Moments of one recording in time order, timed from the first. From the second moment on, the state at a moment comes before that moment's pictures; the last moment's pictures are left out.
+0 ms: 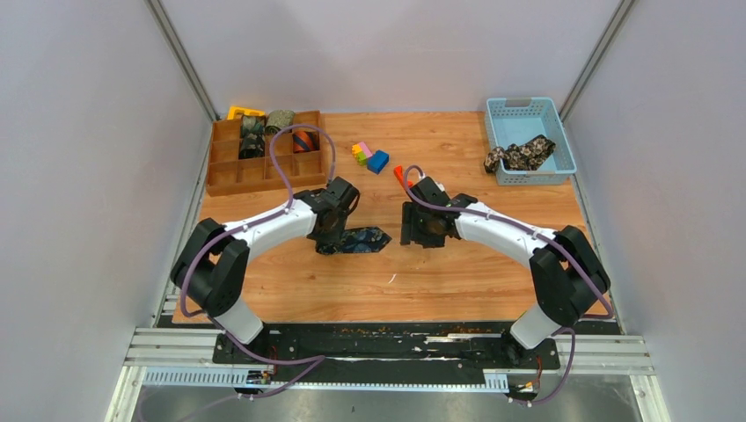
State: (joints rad) left arm -0.64 1.60 1.02 -0.63 -0.29 -0.37; right arm 0.68 1.60 1.05 -0.55 0.05 0.70
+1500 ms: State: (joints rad) left arm -0.83 1.99 1.43 -1.01 -0.72 -0.40; right arm 0.63 1.40 1.01 -0.58 0.02 0.62
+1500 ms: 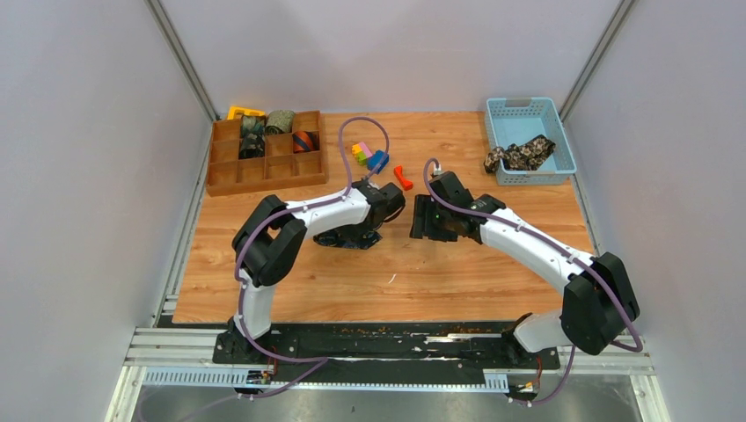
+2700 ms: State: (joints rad) left arm -0.39 1.43 1.01 -0.55 -0.06 -0.30; right arm 0.63 1.41 1.08 -0.61 -0.01 0.63
